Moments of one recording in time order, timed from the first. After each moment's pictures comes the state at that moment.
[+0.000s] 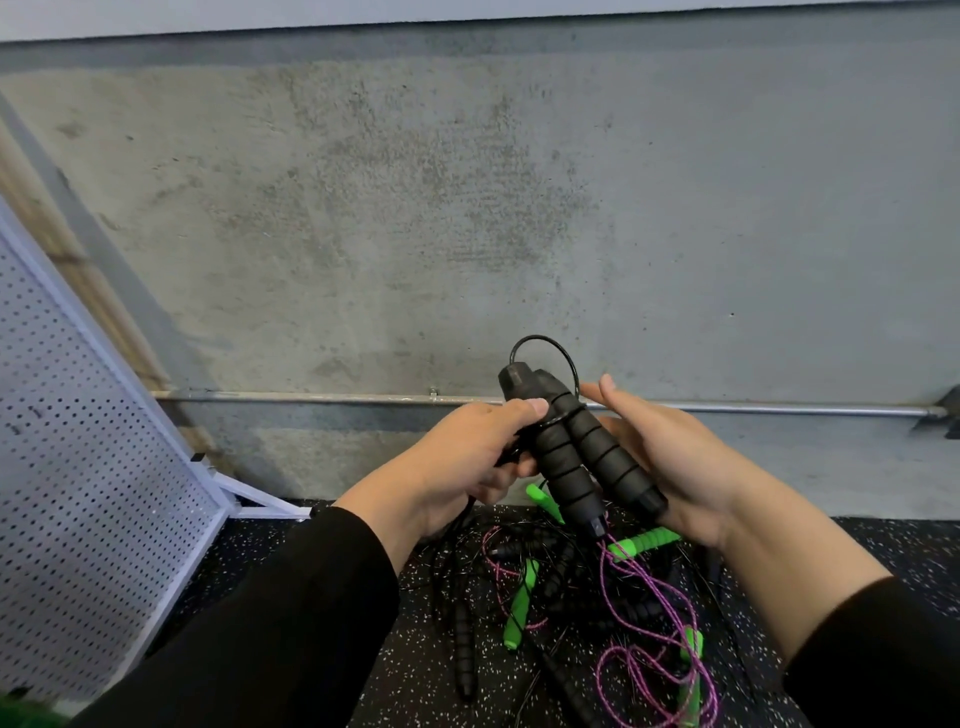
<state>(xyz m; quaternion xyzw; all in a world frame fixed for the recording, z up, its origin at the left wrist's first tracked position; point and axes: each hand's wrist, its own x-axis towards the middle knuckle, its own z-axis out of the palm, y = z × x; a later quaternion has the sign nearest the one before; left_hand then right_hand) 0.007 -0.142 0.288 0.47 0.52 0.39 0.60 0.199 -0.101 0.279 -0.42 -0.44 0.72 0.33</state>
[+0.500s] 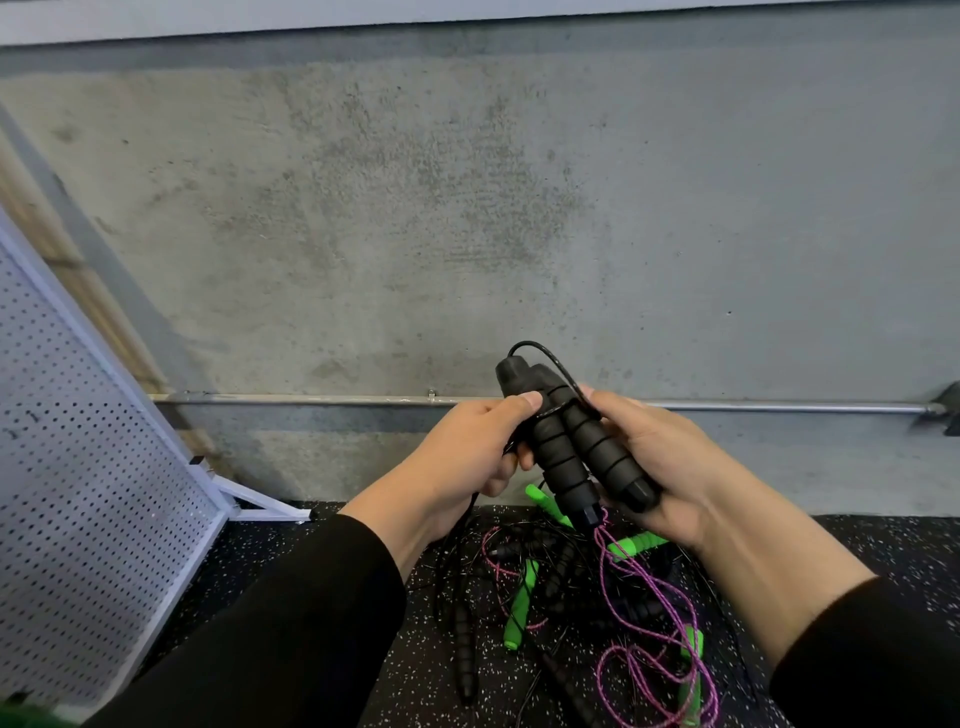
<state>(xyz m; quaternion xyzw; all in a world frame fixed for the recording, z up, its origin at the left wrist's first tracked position) 0.014 -0.143 0.288 0.47 0.54 0.43 0.55 0.187 -0.111 0.288 -0.43 -0.38 0.74 0.36</state>
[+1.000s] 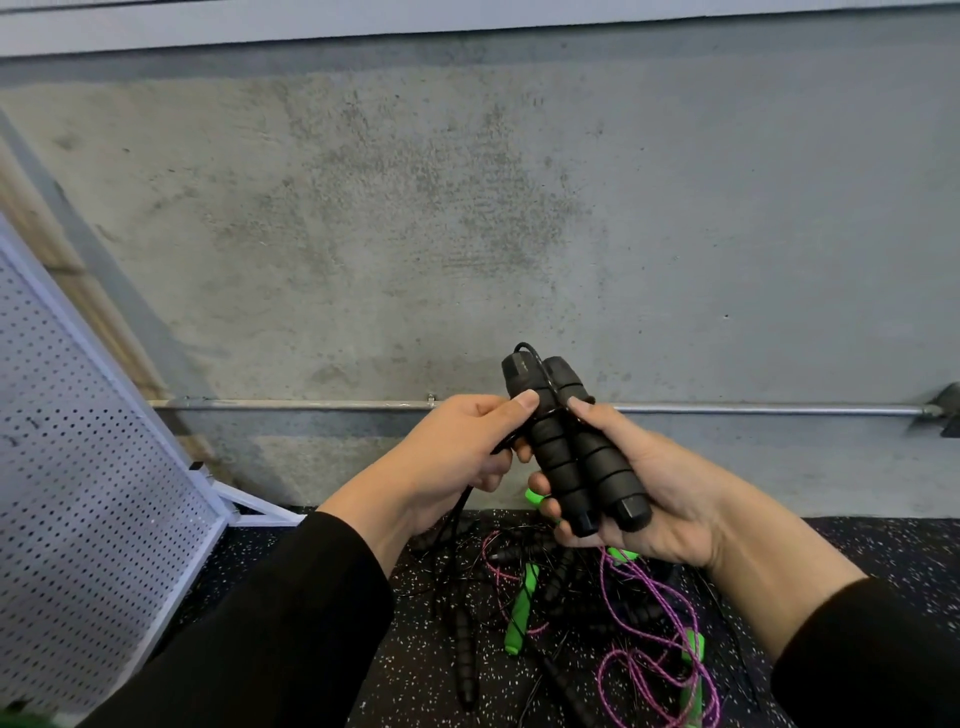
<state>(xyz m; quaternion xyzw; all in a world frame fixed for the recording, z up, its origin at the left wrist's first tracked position) -0.001 -0.143 0.291 0.52 0.49 0.42 0.55 0.192 -0.118 0.291 -0.32 -0.38 0.85 0.18</state>
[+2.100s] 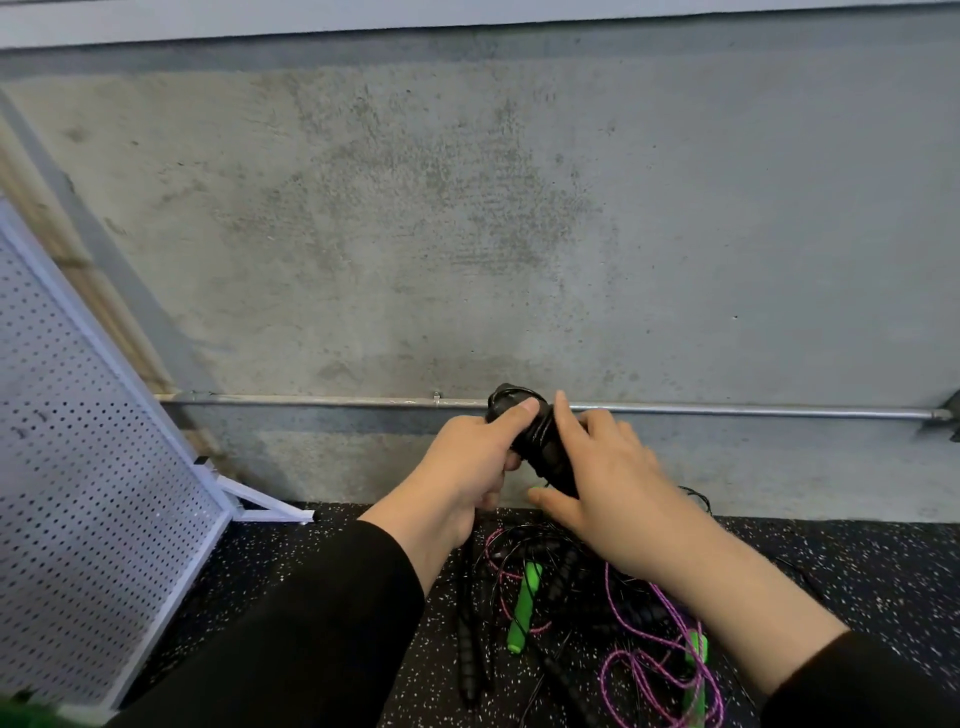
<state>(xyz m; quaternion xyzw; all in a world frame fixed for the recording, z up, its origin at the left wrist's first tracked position) 0.011 -0.133 0.269 0.35 0.61 0.46 0.54 0.170 -0.122 0.261 -0.50 -0.85 0.10 0.12</state>
